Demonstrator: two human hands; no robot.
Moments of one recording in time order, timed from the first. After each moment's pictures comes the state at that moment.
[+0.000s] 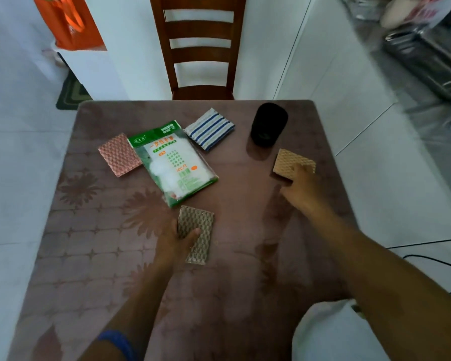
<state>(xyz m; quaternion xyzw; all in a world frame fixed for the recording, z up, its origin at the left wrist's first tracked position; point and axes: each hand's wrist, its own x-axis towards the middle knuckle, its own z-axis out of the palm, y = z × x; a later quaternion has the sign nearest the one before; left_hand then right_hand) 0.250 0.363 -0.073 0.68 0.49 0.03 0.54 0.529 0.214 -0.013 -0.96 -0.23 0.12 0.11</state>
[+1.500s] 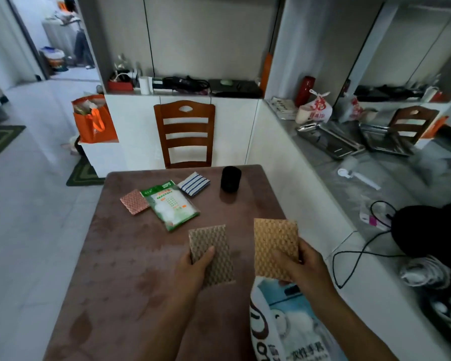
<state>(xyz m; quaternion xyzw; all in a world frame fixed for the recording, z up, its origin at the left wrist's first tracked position) 0.162 0.188 0.143 0.51 0.42 0.16 0.73 0.274 -0.008 0.215 -0.76 -0.11 0.23 0.60</state>
